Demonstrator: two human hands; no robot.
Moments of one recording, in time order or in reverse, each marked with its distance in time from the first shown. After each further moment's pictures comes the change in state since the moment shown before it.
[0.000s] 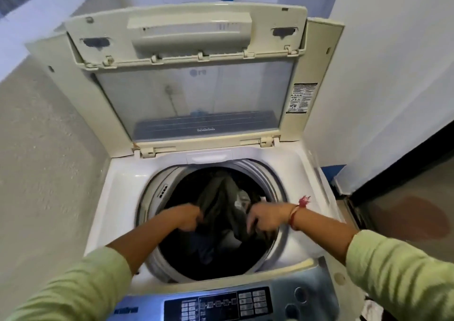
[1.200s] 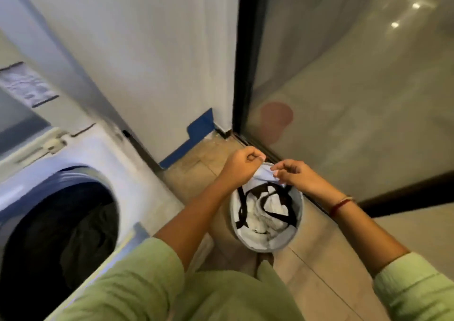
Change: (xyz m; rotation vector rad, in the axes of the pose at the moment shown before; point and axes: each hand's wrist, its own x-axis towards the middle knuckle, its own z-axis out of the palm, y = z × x) left_hand 0.063 0.502 0.001 -0.734 0.183 0.622; right_hand -0.340 0.199 0.229 1.159 1.113 0.574
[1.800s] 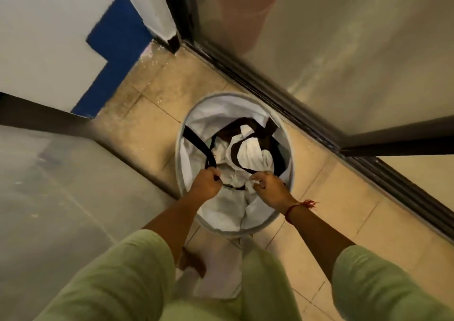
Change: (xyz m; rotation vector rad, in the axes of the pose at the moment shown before) left_hand 0.127 -0.350 0.222 0.339 -0.342 -0.698; right_hand 0.140 0.383 0.087 -0.155 -0.136 0.401
